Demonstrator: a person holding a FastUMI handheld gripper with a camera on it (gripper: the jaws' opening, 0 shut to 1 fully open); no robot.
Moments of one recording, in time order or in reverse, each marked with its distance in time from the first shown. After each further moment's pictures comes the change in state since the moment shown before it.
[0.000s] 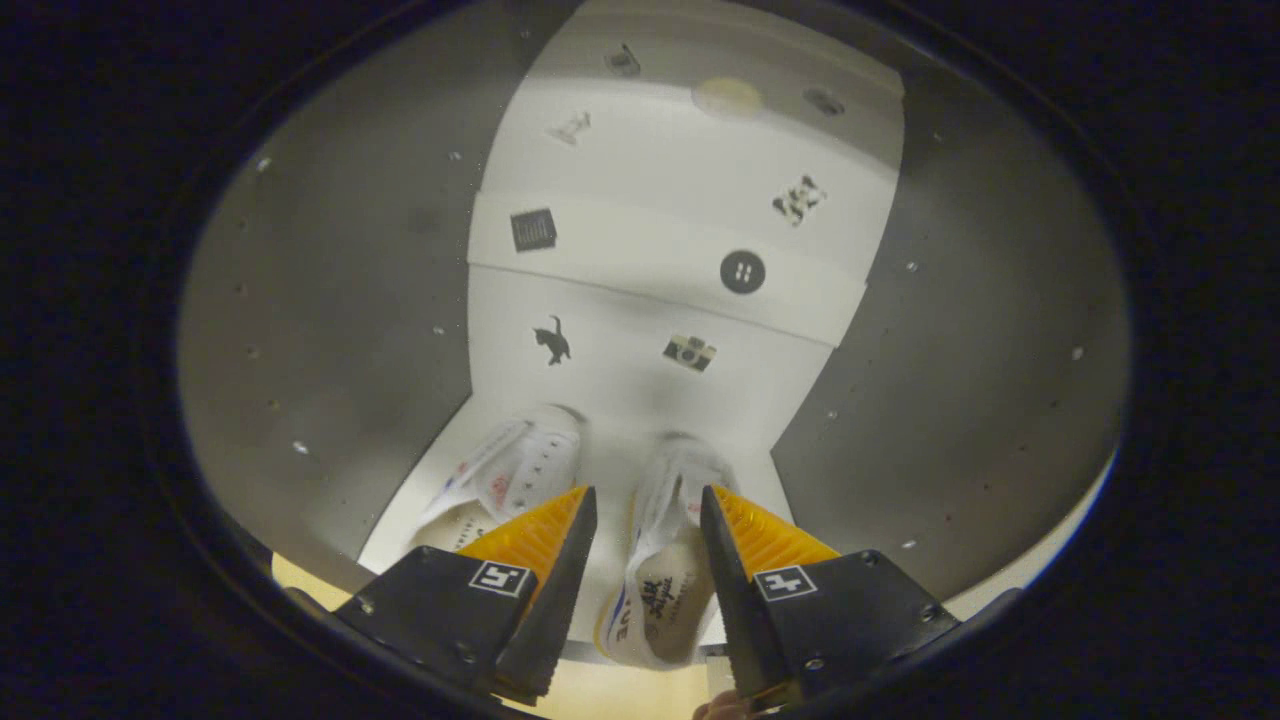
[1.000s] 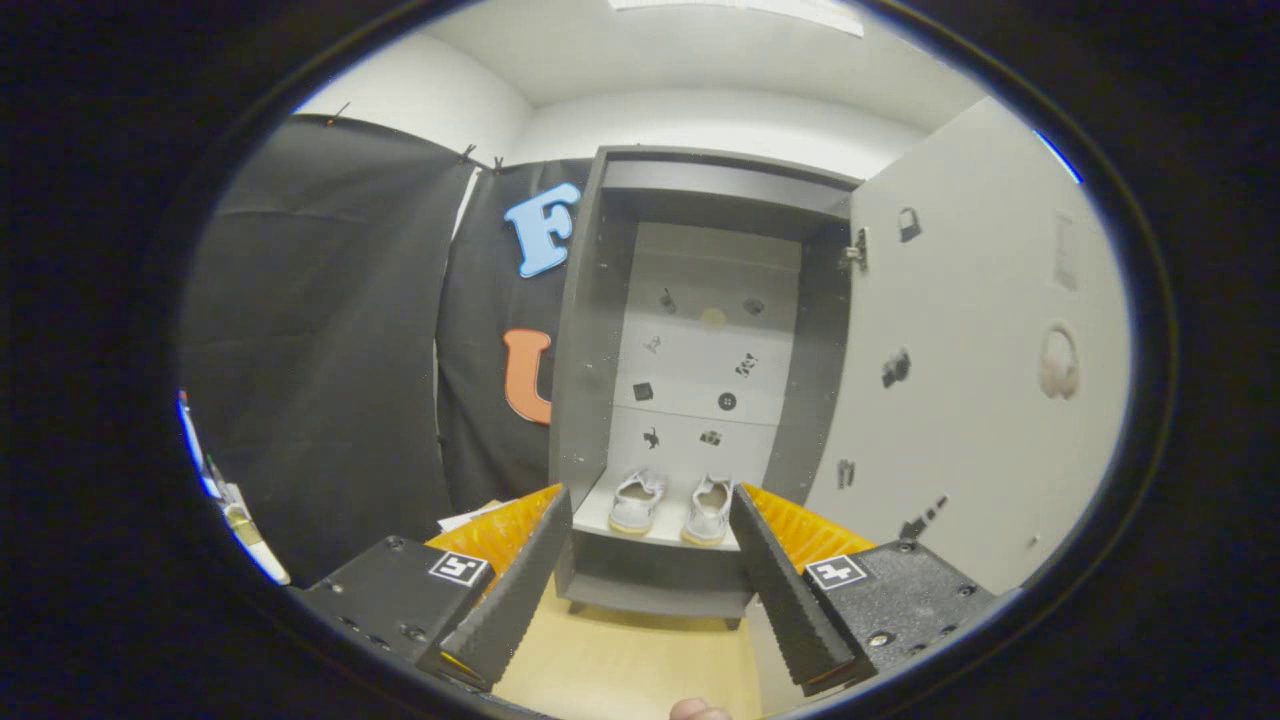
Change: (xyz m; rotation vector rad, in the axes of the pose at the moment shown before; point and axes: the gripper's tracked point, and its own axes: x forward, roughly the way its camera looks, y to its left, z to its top) arm -0.365 0.028 -0.085 0.095 -0.400 0.101
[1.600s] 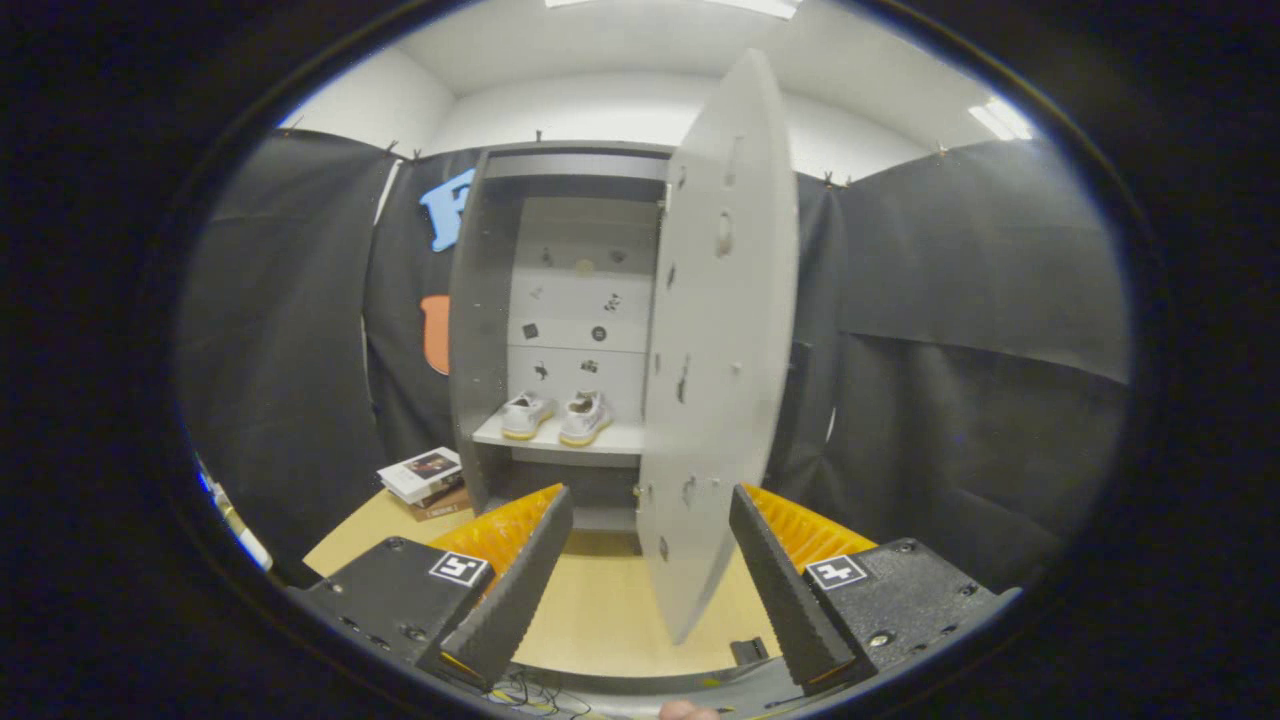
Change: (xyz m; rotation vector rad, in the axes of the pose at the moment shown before) arm -0.151 -0.152 -0.091 0.079 0.106 -0.256
